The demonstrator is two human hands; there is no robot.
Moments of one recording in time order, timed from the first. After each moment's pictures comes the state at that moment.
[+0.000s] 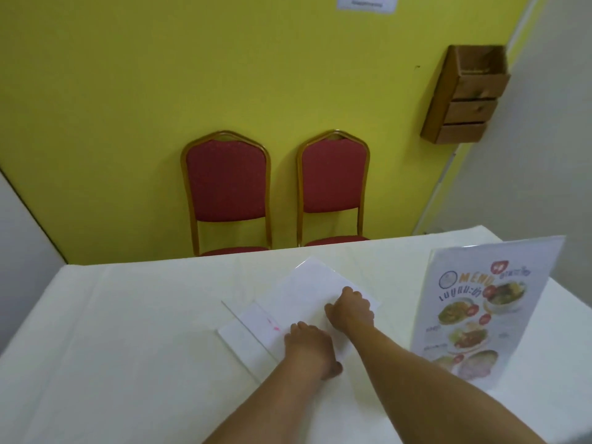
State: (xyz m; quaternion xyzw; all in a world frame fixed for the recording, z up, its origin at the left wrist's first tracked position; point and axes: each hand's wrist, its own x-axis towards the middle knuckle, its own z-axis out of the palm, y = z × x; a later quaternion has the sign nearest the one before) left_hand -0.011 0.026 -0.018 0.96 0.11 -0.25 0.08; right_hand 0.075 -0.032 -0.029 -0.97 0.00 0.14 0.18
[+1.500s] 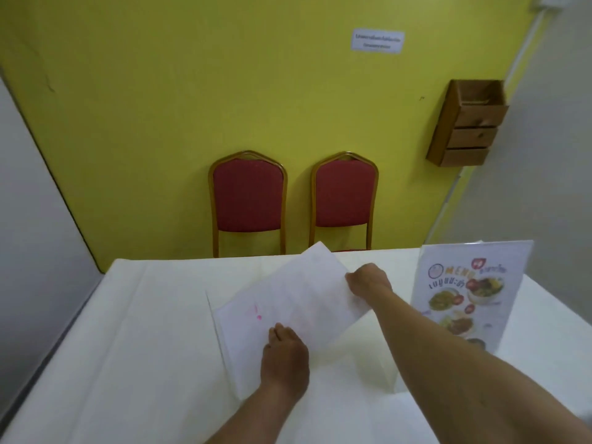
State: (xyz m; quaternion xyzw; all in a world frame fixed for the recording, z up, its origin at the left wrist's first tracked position) left_hand -0.110 0.059 -0.029 0.97 0.21 -0.06 0.10; right_hand 0.045 -0.031 0.072 -0.95 0.06 0.13 0.27
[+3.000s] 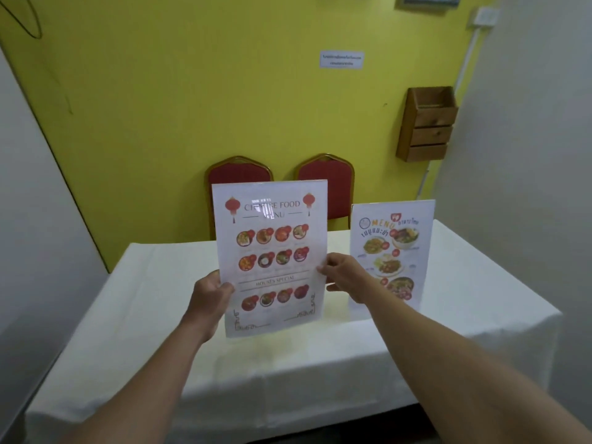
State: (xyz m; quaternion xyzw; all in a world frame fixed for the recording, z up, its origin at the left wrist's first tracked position) left_hand -0.246 0.064 0.085 0.71 0.27 0.18 0.63; right_hand -0.075 -0.136 0.082 -0.79 -0.15 0.24 0.55
